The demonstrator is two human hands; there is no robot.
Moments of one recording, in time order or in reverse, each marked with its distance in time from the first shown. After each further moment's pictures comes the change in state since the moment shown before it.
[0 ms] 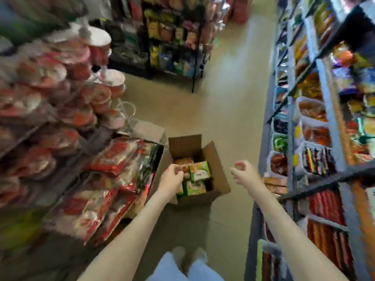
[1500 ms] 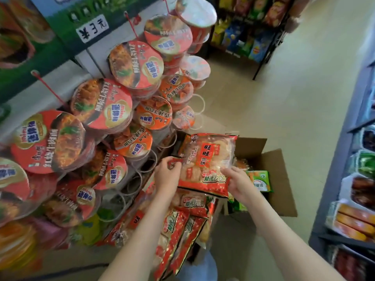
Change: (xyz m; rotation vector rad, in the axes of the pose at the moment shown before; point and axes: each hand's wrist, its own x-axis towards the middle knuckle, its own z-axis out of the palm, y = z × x) left_hand 0.126 -0.123 -0.231 -0.223 0.440 -0.274; right_hand 0.072 -0.123 0.307 0.572 -0.553 0.258
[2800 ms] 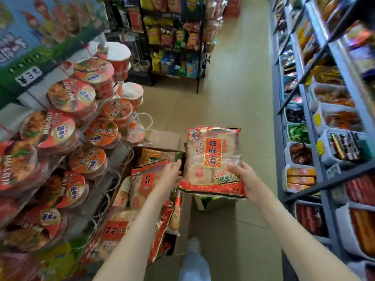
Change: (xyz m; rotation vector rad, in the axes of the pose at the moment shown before) left_hand -0.136 0.044 0.063 0.047 -0.685 0.095; right_hand -0.174 0.014 -0.133 0.124 0.178 -0.290
